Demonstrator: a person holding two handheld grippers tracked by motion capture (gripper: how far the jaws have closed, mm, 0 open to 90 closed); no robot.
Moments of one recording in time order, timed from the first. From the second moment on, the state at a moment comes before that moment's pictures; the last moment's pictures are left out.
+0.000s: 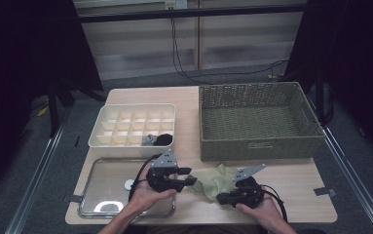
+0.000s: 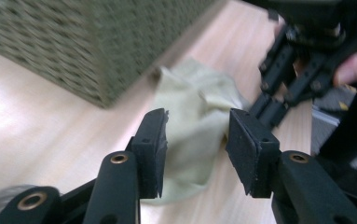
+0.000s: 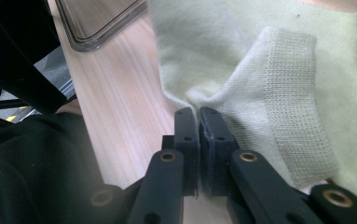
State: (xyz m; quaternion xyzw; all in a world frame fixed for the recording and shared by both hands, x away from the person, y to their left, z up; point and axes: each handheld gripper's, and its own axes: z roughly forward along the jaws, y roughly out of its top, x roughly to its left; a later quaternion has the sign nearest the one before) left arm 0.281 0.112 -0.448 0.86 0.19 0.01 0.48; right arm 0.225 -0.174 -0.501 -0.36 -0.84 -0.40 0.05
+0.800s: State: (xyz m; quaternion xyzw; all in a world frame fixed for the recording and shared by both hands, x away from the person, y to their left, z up) left arm 0.272 0.125 -0.467 0.88 0.21 -0.02 0.43; right arm 0.227 -0.202 -0.484 -0.39 -0.81 -0.44 0.00
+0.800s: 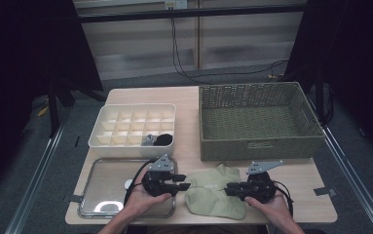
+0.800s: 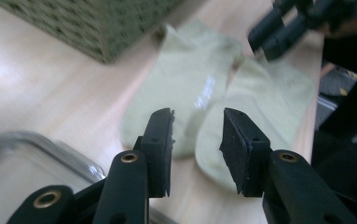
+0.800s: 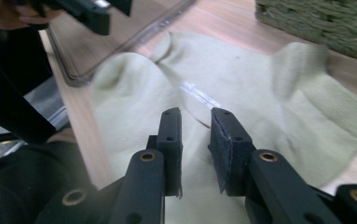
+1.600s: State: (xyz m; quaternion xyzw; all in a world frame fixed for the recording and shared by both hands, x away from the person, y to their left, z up) left arm 0.260 0.117 -0.493 0.91 0.19 -0.04 0.36; right arm 0.221 -0.205 -0.498 -0.40 -0.84 -0.38 -0.02
